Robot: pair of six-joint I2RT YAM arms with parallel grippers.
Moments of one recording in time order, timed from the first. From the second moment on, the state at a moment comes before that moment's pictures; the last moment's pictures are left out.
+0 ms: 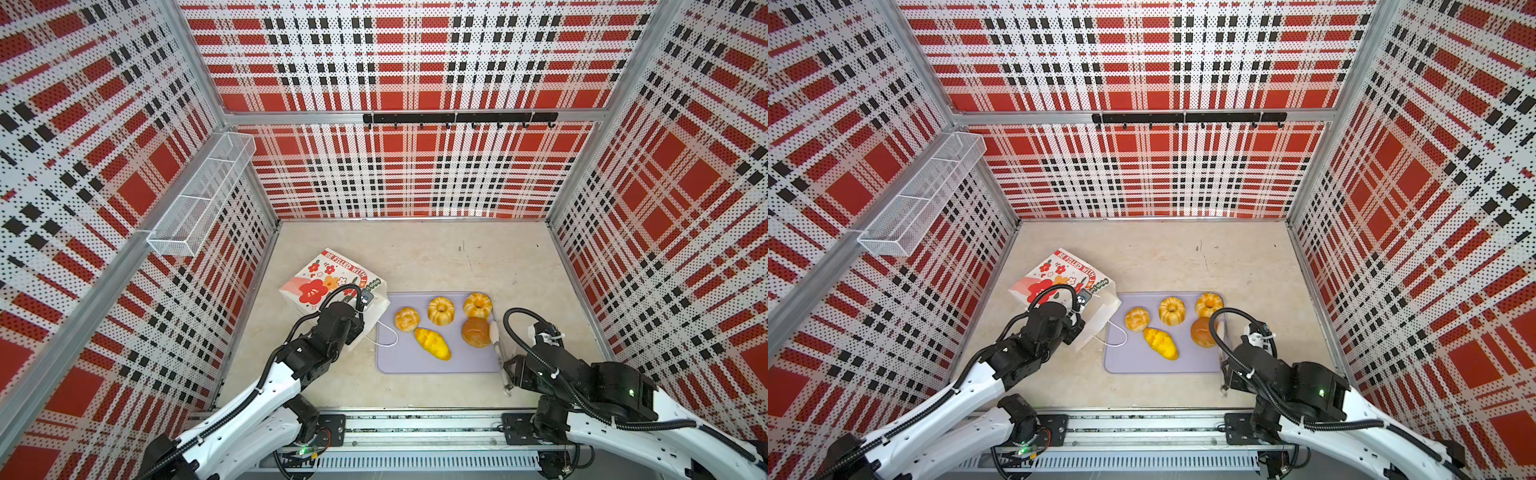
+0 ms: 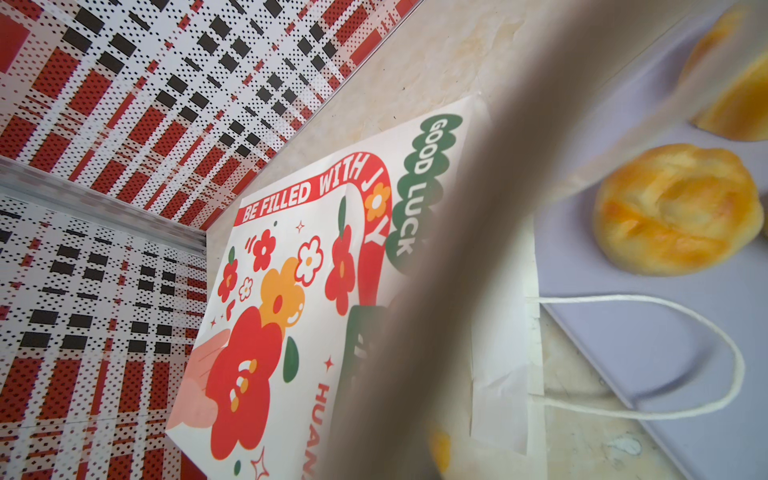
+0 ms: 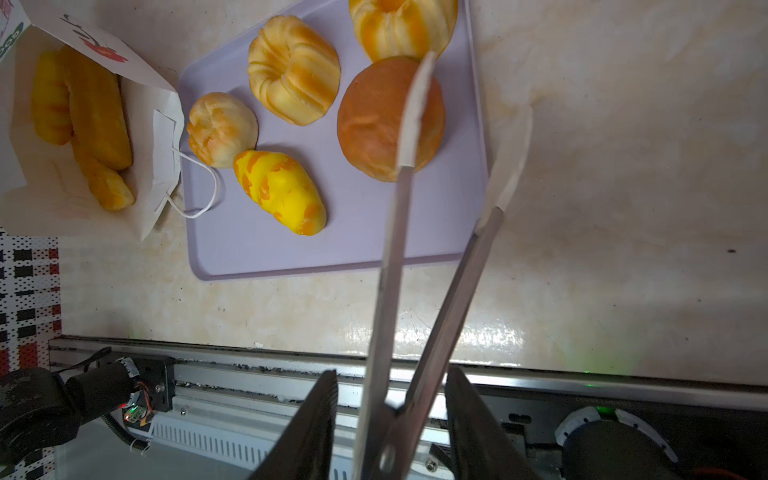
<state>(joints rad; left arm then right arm) -0.63 0.83 0.55 -0.33 -0.45 0.35 1.06 0.54 0.80 -1.29 0.31 1.16</state>
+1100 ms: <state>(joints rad) -0.63 0.80 0.53 -0.33 -0.45 0.35 1.00 1.00 0.58 -0.86 0.21 1.08</state>
